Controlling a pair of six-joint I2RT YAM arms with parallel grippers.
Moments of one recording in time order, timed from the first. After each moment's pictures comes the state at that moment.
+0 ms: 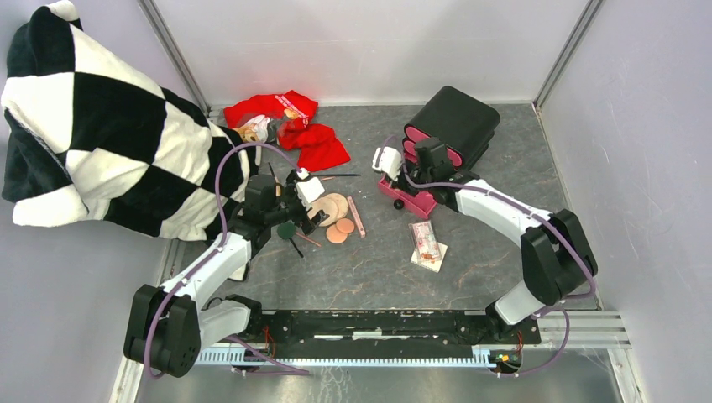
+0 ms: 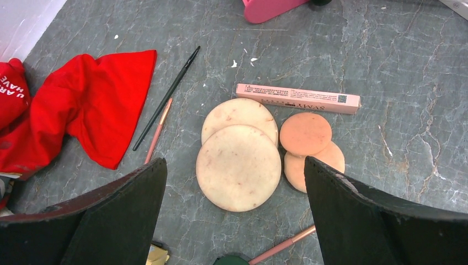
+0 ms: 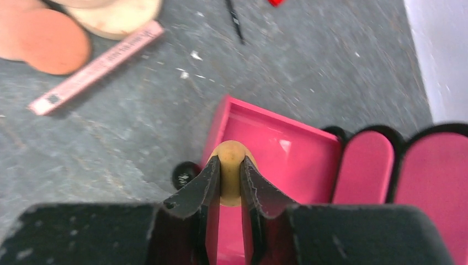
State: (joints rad) left arm -0.30 1.11 0.57 0.06 0.53 0.57; right arm 0.55 1.56 1.03 -0.13 -0.31 -0.70
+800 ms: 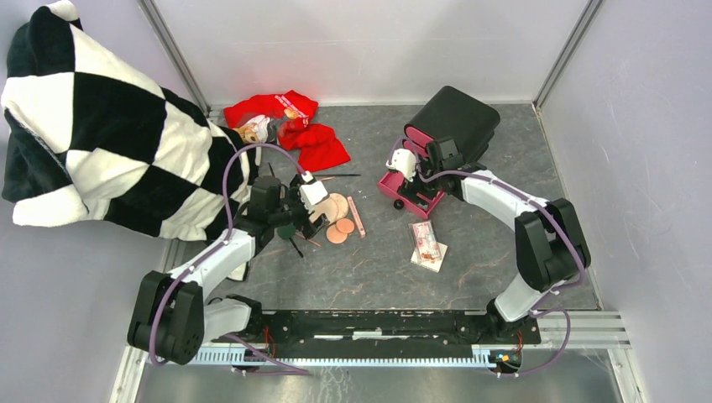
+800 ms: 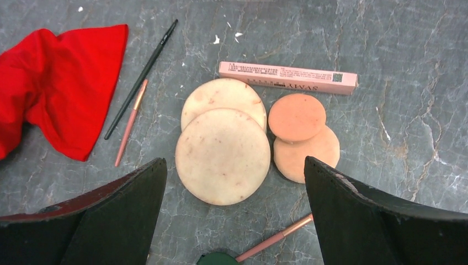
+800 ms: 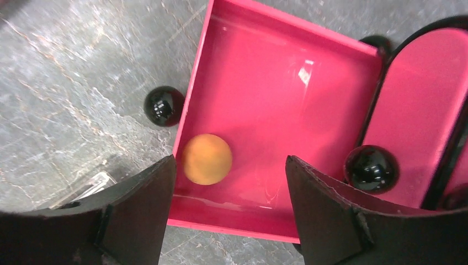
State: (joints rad) left arm -0.30 1.17 0.55 0.06 0.53 0.58; right arm 0.40 1.66 1.08 -0.32 -0.27 -0.76
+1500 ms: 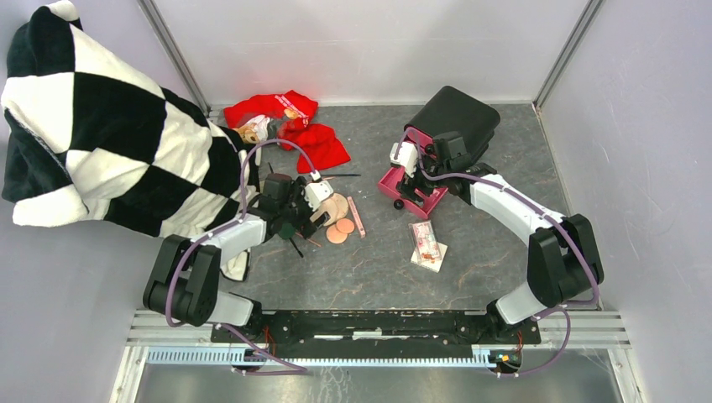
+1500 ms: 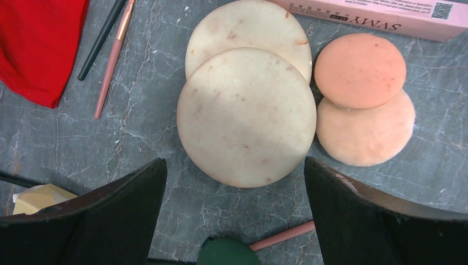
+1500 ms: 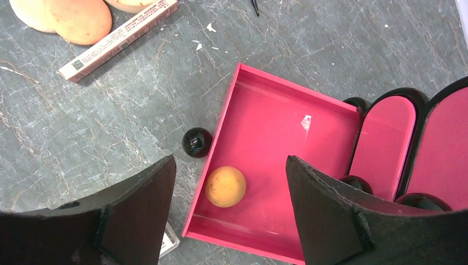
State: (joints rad) left arm -0.30 1.39 0.61 0.01 0.36 0.62; right arm 0.40 1.54 1.07 -0.28 -0.46 -0.71
